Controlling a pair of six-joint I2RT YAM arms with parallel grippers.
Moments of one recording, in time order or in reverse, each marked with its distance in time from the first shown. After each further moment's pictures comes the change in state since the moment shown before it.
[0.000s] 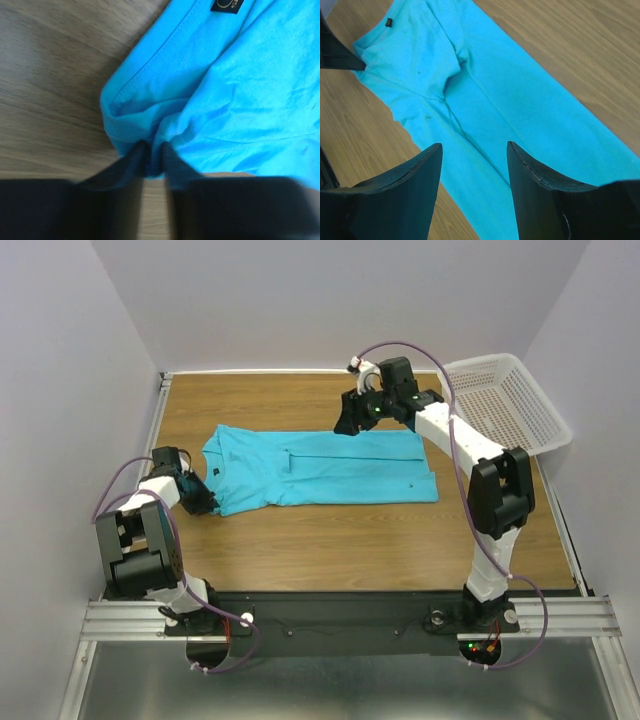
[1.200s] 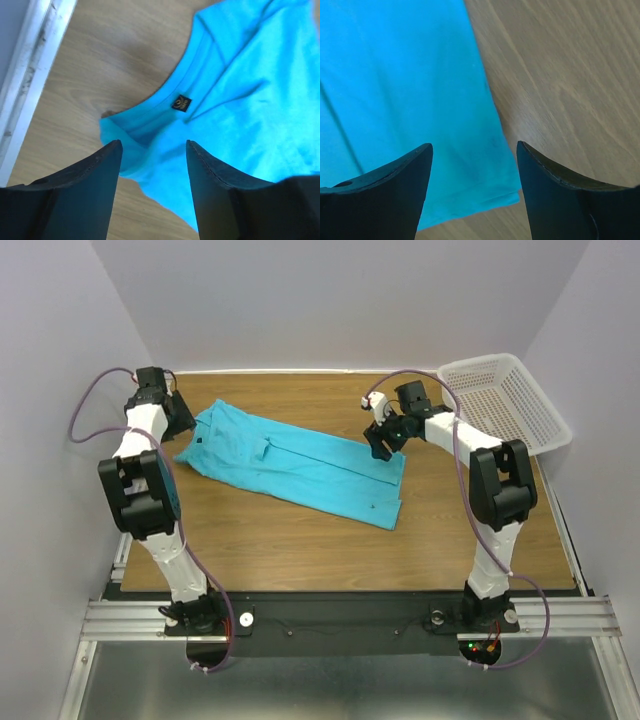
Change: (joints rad) left arm -0.019 0.476 0.829 -0.174 -0.287 0.154; right arm -0.136 0.008 -0.211 -0.047 0.154 -0.539
